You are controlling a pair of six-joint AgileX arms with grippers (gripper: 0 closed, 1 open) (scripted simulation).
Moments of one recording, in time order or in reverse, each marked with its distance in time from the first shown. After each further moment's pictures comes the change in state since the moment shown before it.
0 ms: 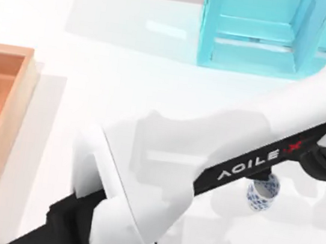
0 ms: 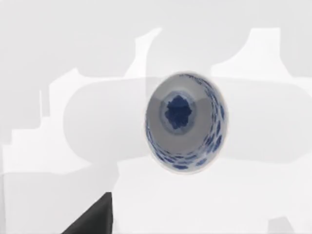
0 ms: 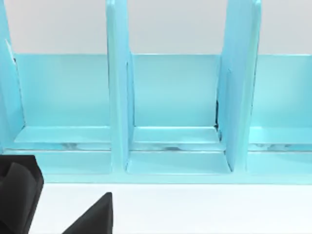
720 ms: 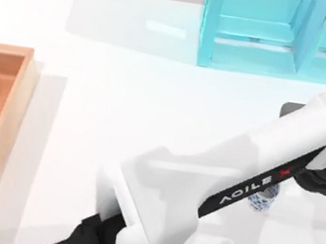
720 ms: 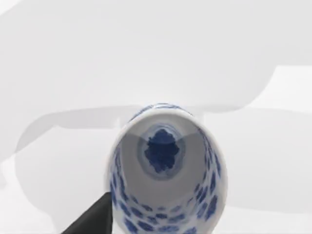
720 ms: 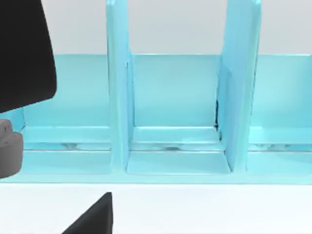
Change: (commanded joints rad) left arm 0.025 0.266 0.329 -0.055 0.008 0.026; right arm 0.000 0.000 0.000 0.000 0.000 0.000
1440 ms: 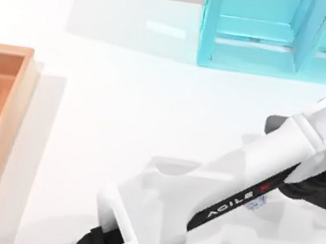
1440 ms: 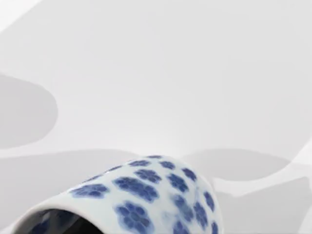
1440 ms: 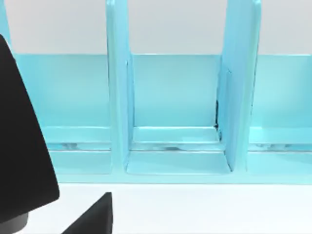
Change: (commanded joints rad) left arm 0.027 0.201 0.246 -0.038 0.007 0.028; right arm 0.000 0.000 0.000 0.000 0.000 0.000
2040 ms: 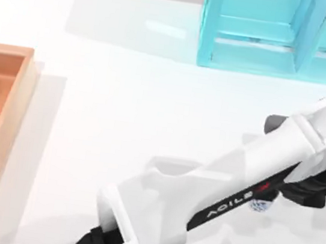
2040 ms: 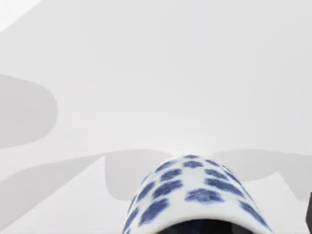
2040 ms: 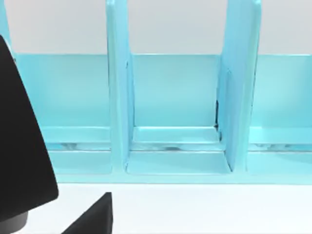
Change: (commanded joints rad) left arm 0.000 0.000 0.000 0.000 0.000 0.000; right arm 0.000 0.000 0.000 0.000 0.000 0.000
